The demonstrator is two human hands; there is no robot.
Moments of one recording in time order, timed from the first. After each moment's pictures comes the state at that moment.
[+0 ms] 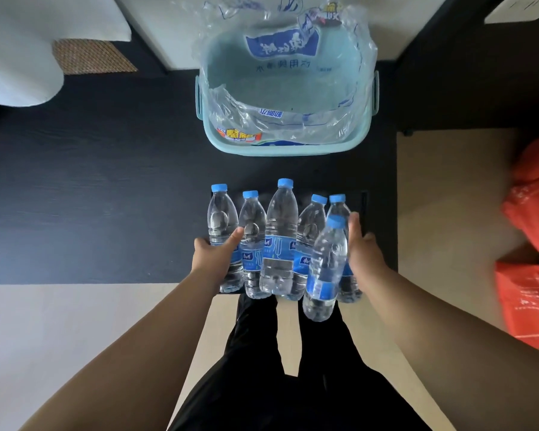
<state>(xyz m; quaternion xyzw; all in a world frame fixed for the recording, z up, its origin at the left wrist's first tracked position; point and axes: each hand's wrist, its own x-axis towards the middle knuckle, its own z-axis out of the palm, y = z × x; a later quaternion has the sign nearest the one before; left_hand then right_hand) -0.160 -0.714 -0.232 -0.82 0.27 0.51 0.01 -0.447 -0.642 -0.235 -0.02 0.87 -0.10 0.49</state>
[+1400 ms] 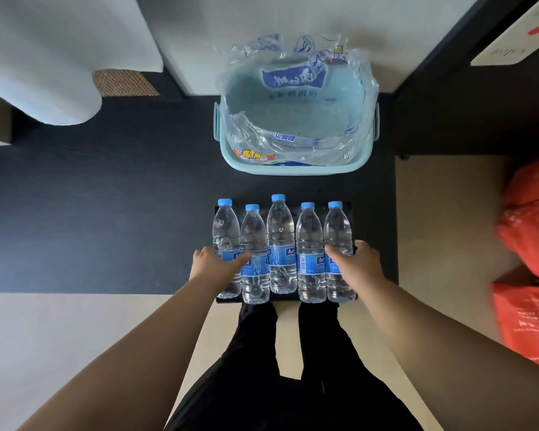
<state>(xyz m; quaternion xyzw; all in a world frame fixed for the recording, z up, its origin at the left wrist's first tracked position) -0.138 -0.729 -0.230 -0.76 0.47 0.41 0.17 -0.442 -0.647 -0.221 -0.19 0.86 -0.06 0.48</state>
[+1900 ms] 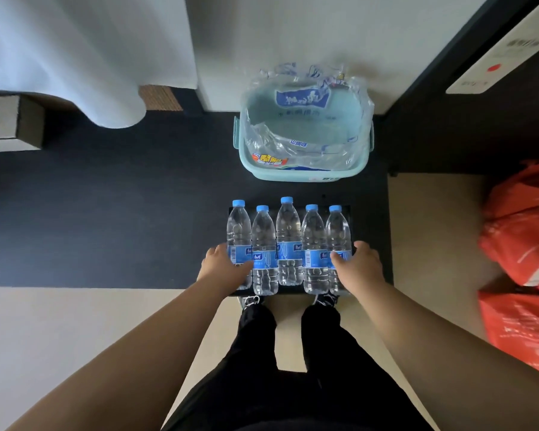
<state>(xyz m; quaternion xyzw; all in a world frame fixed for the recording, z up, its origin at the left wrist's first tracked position) -0.118 -0.713 -0.185 -0.70 0.55 0.43 0.13 -0.413 -0.633 -0.176 -0.28 0.88 -0.01 0.39</state>
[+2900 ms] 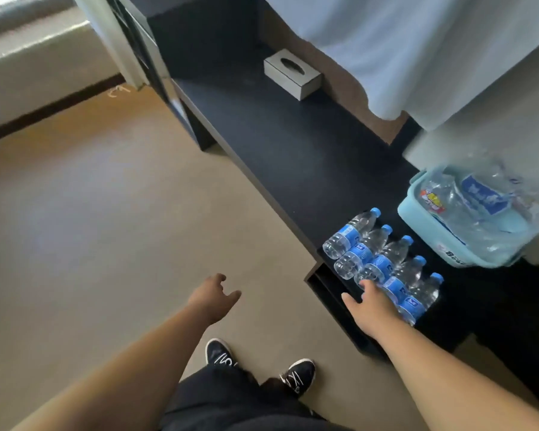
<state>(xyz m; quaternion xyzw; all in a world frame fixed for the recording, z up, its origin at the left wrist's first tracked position) -0.009 -0.348 -0.109 -0.88 0.25 0.40 -0.06 -0.319 -0.548 -0.103 -0.70 0.60 0.17 0.34</state>
